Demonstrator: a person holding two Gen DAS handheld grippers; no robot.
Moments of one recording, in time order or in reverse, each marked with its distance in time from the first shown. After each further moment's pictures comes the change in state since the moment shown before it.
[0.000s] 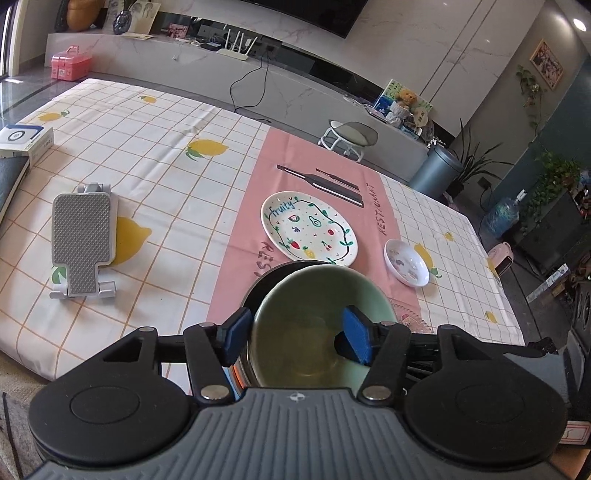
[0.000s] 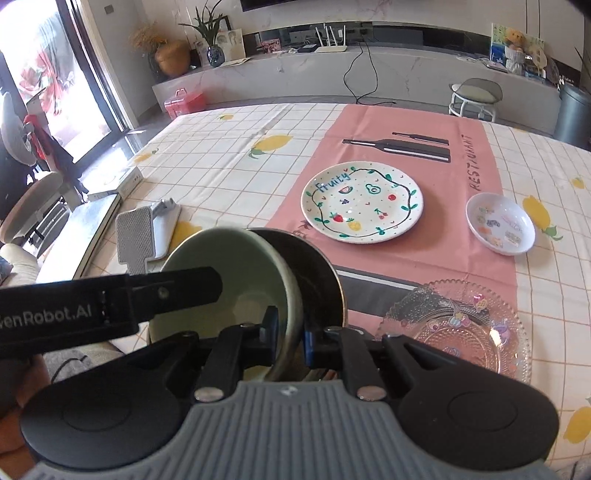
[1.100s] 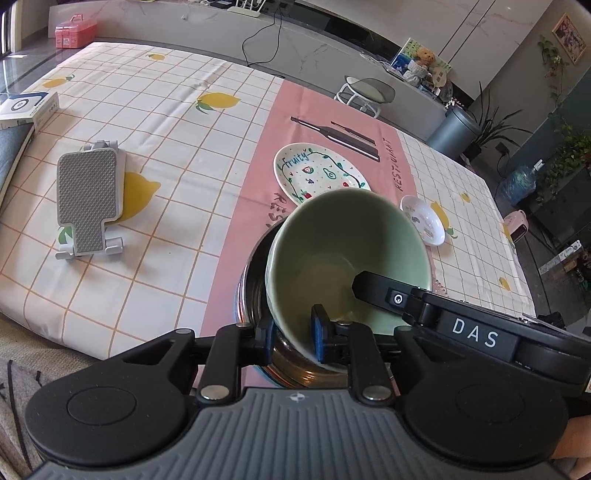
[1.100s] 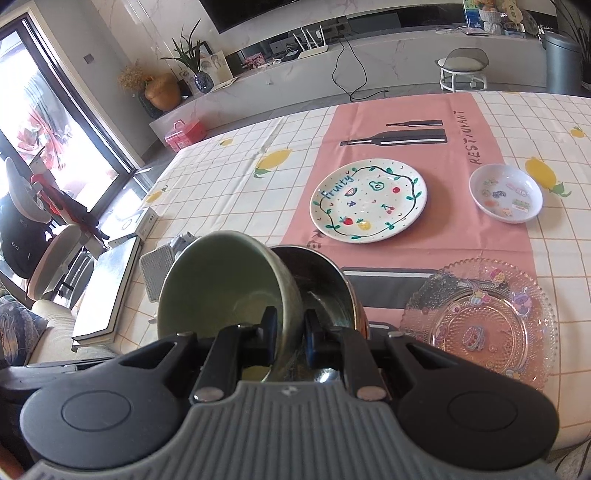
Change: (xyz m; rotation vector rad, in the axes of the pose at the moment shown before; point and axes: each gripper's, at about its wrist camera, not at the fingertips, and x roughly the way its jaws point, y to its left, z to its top) left arm 0.009 0.001 -0.005 -0.027 0.168 0.038; right arm -0.011 -0.018 0.003 0.202 -0.028 0.103
